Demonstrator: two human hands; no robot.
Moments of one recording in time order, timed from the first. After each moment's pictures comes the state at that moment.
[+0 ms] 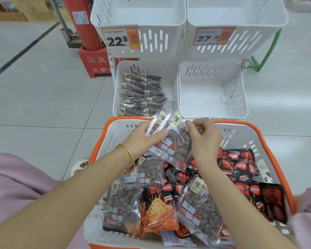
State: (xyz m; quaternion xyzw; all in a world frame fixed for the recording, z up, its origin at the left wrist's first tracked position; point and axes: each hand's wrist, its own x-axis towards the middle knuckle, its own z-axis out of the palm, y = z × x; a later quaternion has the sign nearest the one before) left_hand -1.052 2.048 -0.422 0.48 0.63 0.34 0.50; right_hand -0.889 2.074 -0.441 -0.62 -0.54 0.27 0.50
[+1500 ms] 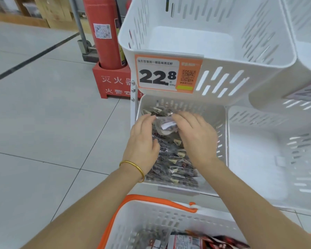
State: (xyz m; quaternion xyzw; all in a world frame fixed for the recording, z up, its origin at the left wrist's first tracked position) left_hand -1.172 2.248 -0.484 0.62 0.68 0.38 0.09; right_hand -1.030 2.322 -0.485 -0.38 -0.85 -0.16 0.33
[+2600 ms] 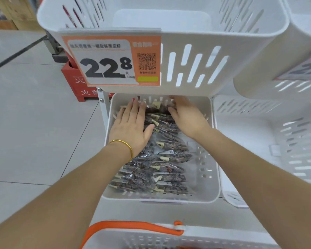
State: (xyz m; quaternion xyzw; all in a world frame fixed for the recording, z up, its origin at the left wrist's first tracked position) left_hand -1.174 2.338 -0.511 0.70 0.71 0.05 -0.06; right_hand -1.011 2.415 -0.496 -0.48 -0.84 0.10 0.22
